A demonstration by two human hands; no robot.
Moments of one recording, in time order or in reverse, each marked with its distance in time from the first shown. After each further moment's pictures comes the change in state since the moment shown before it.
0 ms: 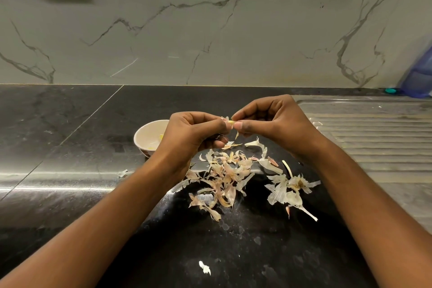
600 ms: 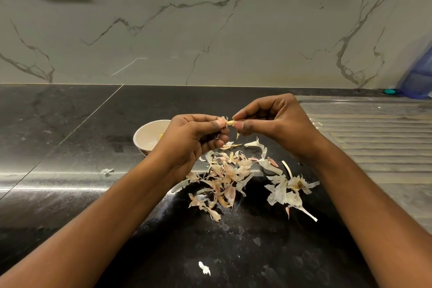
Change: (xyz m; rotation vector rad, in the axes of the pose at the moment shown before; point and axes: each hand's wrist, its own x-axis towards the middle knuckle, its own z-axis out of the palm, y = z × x) left_hand 0.002 0.003 0.000 -0.182 -0.018 -0.138; right_hand 0.000 0.000 0.000 0.015 0.010 -0.045
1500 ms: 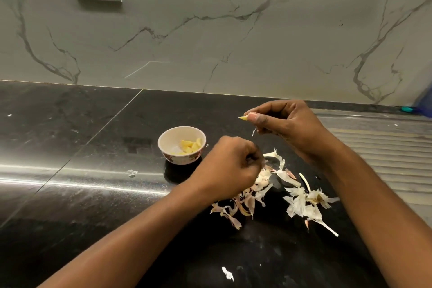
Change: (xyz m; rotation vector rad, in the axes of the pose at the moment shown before) left_hand -0.007 -0.022 0.006 0.998 -0.188 0.488; right_hand 0.025 -0.011 0.010 0.072 0.022 0.115
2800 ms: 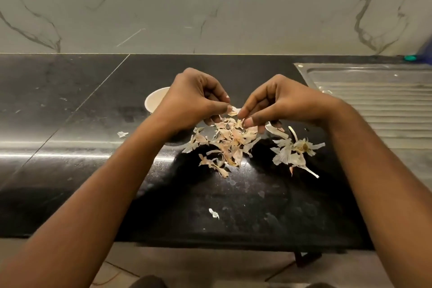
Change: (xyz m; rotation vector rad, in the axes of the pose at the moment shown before) left_hand 0.004 -0.004 -0.044 -0.115 0.035 -0.171; right_hand -0.026 0.006 -0.020 -0.197 -0.458 0.197
